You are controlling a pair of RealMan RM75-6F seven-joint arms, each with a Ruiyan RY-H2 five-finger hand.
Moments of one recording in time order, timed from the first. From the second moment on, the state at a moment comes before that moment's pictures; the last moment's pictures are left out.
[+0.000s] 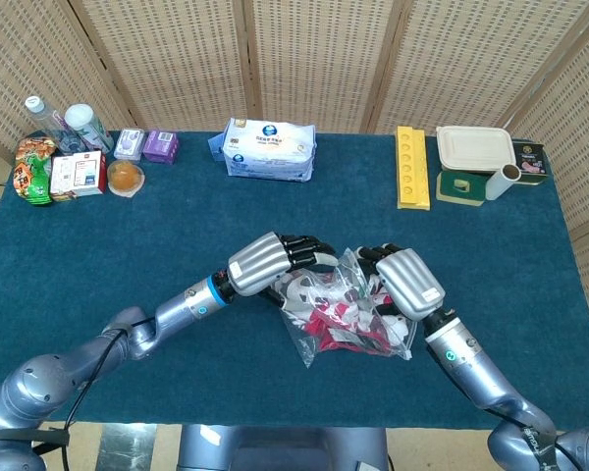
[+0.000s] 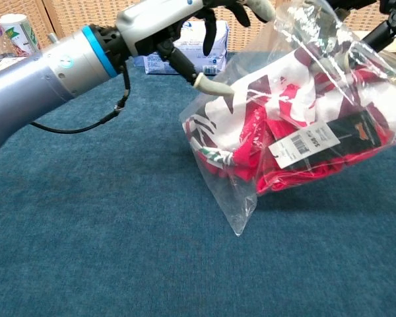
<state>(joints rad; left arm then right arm) -1.09 -1.81 0.02 -0.79 1.70 1.41 -0.60 0.62 -1.19 0.20 -1.85 -1.41 1.10 -0.03</state>
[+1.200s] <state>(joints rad) -1.12 -1.67 0.02 -0.89 1.54 0.75 -0.41 0.64 -1.20 0.17 -1.79 -1.44 1.07 0.00</state>
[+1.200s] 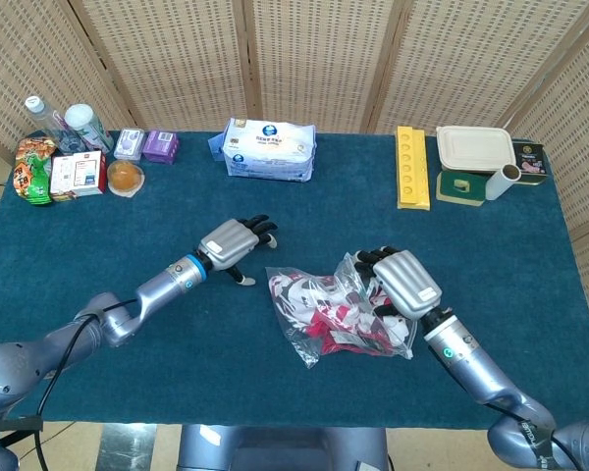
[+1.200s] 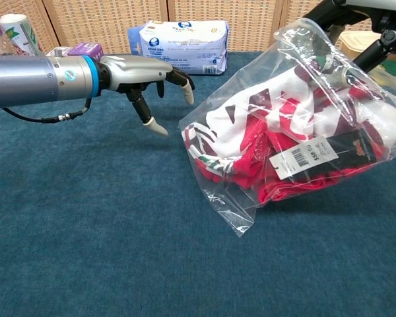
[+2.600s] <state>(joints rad) -1.11 -1.77 -0.04 -0.82 1.52 0.75 -0.46 0.63 -1.15 0.17 -1.82 -1.47 1.07 0.09</state>
